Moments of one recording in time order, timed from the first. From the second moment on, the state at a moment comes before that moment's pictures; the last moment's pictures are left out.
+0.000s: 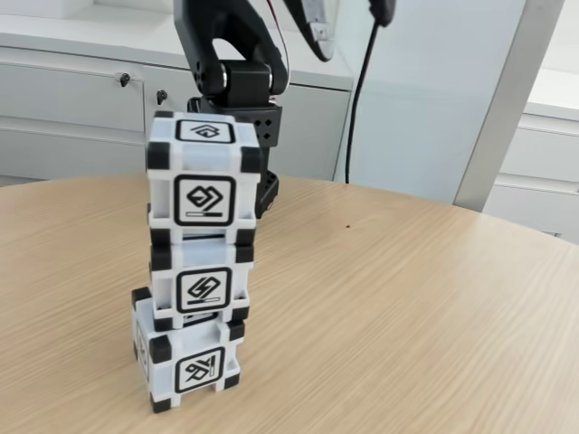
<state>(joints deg) -5.4 156.7 103.6 98.5 -10.7</state>
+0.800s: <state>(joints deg) -4.9 190.1 165.4 70.7 -11.4</state>
